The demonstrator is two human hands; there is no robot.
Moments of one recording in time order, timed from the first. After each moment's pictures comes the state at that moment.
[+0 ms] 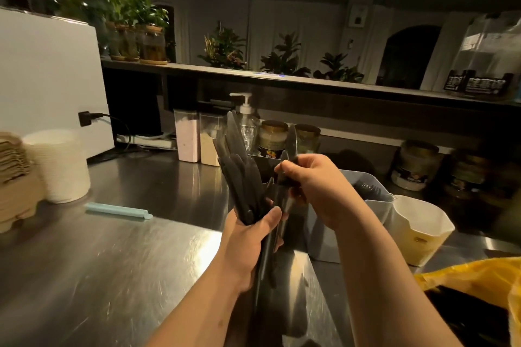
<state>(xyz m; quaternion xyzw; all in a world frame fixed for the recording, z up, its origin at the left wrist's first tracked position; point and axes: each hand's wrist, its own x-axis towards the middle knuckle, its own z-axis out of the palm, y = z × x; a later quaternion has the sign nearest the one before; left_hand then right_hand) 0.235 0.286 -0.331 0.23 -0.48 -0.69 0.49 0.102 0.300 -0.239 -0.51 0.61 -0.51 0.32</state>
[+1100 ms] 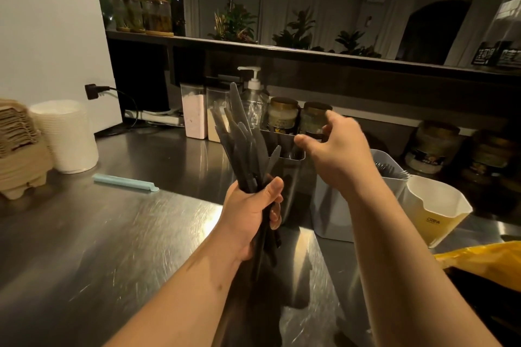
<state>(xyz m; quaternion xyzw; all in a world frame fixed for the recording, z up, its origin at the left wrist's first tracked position) 0.236 0.276 -0.340 0.25 -0.49 -0.67 0.50 0.095 0.302 -0.238 -0.56 0.71 -0.42 0.00</state>
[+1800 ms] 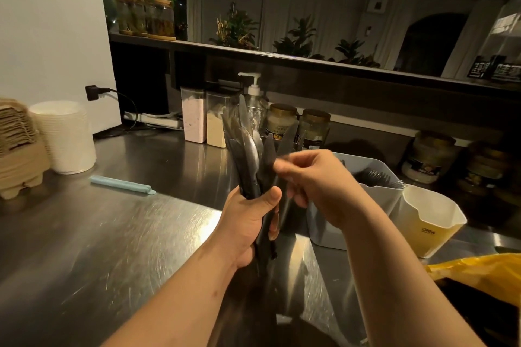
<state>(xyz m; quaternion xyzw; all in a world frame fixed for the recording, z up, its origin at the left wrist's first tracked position) 0.236 0.281 -0.337 0.24 -0.50 -0.68 0.48 0.097 0.311 -0.258 -0.58 0.56 -0.47 0.36</state>
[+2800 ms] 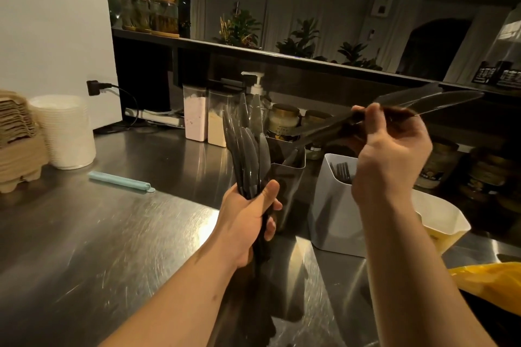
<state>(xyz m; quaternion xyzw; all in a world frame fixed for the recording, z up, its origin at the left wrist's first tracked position) 0.234 0.277 -0.338 0.31 -0.47 -0.66 0.49 0.084 0.315 -0.230 -0.37 0.42 -0.82 0.10</state>
